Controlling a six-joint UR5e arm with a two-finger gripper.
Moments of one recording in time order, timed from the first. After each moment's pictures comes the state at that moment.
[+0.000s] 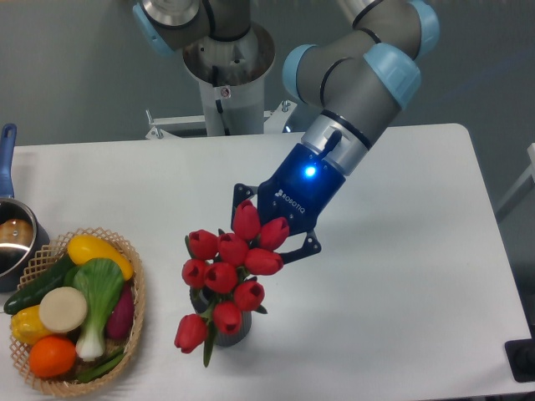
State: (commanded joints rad) arm 2.61 -1.87 -1.56 -0.74 0.48 0.75
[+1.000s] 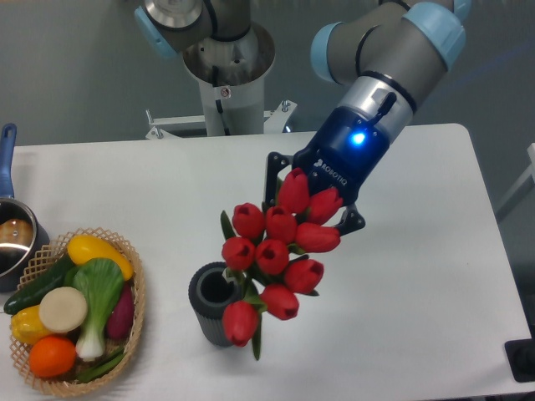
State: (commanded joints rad) arm 2.70 -1.87 -1.49 -0.74 0.35 0.57
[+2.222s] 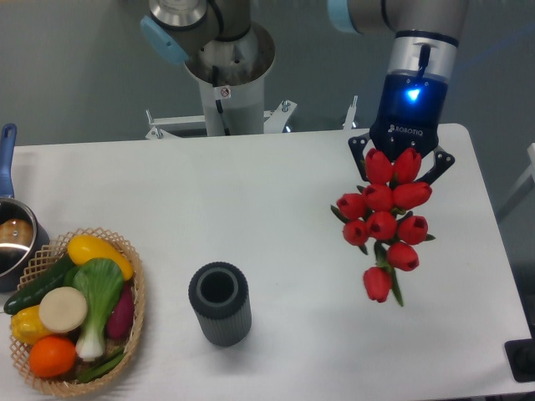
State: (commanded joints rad) arm 2.81 -1.68 -1.70 -0.77 1.03 0.92
